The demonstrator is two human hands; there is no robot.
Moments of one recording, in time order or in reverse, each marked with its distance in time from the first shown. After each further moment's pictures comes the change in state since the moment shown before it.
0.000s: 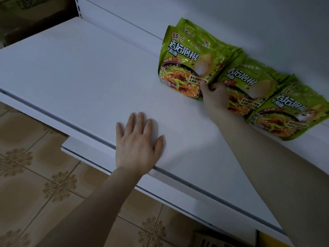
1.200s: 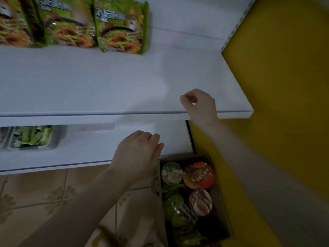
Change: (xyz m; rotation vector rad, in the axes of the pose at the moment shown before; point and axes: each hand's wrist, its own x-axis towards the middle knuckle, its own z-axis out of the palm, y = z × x) left_hand -0.213 0.264 0.001 -0.229 -0.043 0.858; right_hand -0.228 0.208 -0.331 -0.175 0.122 0.107
